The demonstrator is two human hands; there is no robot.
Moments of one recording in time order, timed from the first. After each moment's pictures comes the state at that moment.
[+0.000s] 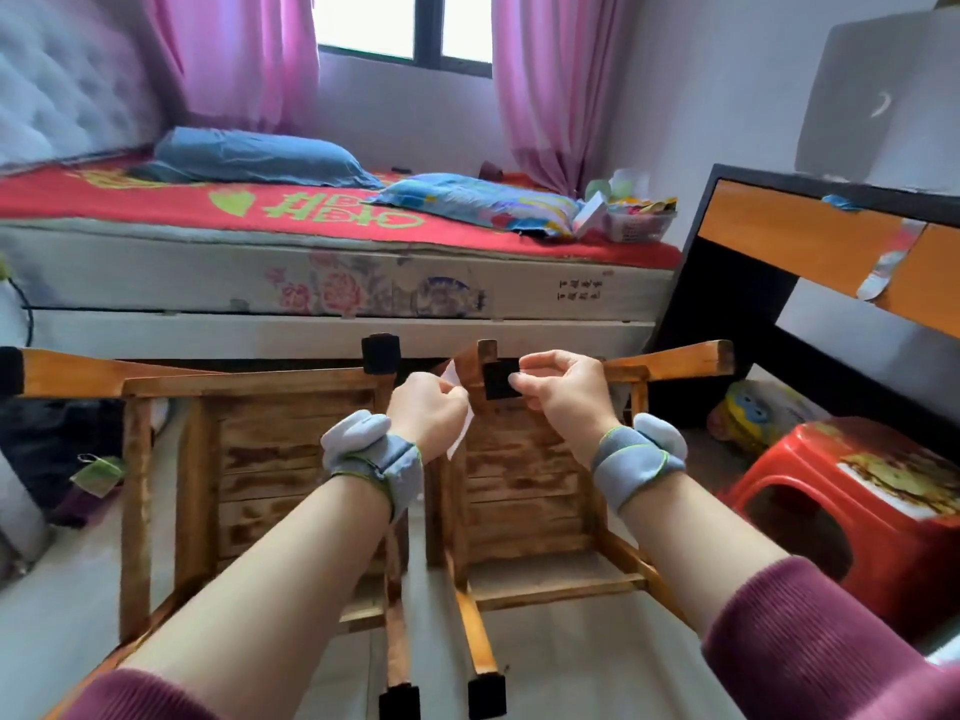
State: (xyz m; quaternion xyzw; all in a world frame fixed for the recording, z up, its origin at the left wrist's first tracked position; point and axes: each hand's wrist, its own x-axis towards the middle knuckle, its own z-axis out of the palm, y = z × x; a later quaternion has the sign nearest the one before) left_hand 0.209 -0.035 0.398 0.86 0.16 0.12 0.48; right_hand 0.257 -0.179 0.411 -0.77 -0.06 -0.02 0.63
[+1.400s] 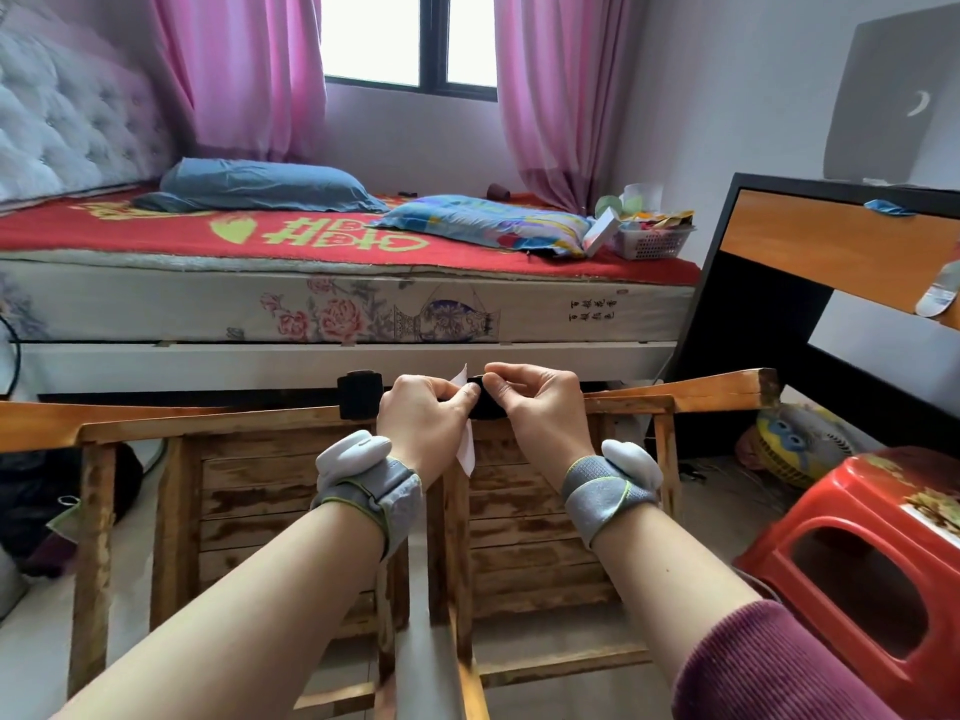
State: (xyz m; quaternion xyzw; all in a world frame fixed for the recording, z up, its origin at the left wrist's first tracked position) left_hand 0.259 -0.031 0.401 0.83 0.13 0.24 0.49; right_hand 0.308 -0.147 0.396 -0.75 -0.15 -0.09 0.63
